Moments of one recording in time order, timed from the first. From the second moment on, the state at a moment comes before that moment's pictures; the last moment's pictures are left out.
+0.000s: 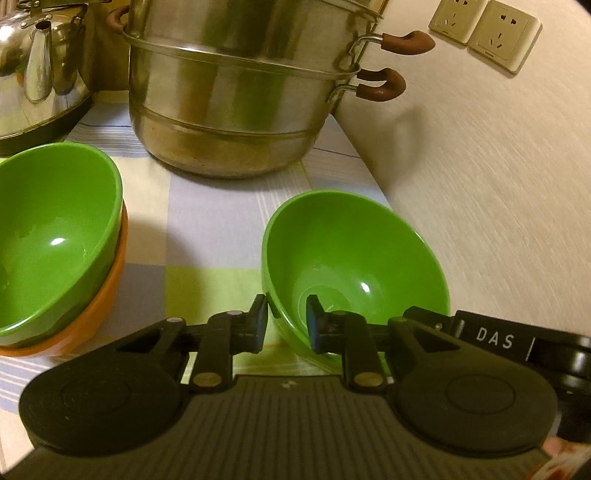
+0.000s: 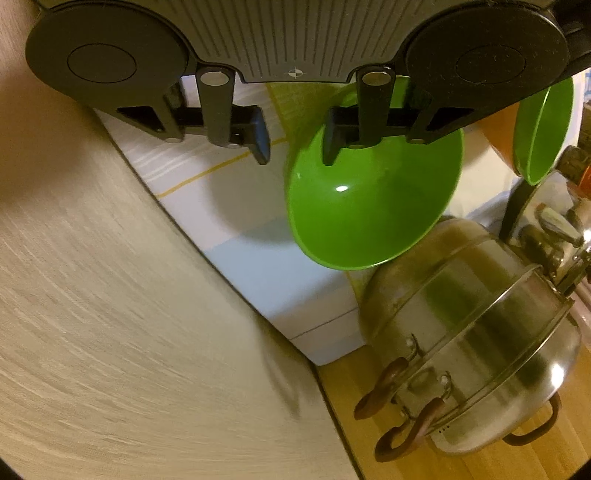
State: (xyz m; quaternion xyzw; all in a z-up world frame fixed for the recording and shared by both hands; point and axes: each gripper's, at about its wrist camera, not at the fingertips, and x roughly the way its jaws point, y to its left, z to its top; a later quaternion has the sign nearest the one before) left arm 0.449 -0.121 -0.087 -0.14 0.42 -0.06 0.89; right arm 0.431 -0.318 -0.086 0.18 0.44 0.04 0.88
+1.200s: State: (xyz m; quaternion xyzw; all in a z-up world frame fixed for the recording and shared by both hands) left arm 0.309 -0.076 0.007 -0.14 0.40 -0.06 0.90; right arm 0.295 -0.274 0.014 0.17 0.41 0.08 0.89
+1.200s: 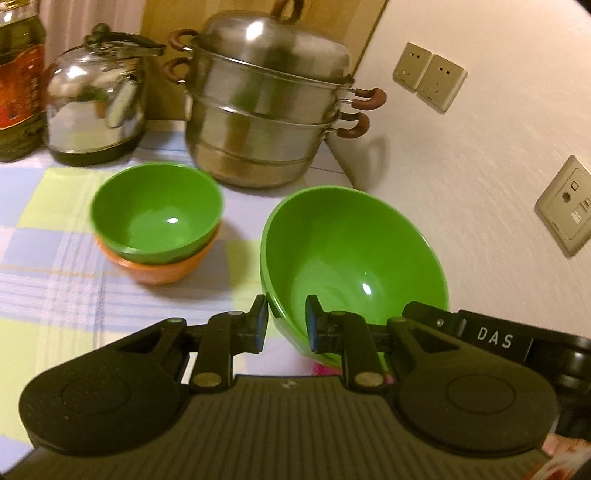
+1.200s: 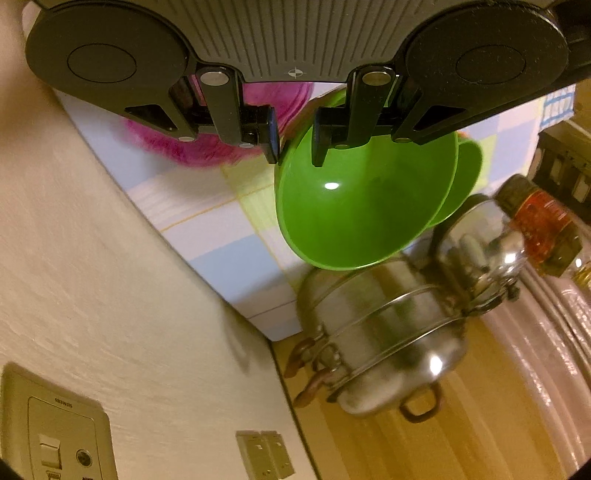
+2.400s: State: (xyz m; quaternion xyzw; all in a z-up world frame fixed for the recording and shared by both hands) left arm 0.303 0.046 0.044 -0.16 0.37 -0.01 0.91; right arm 0.305 -0.151 0.044 0.12 0.40 0.16 0.89
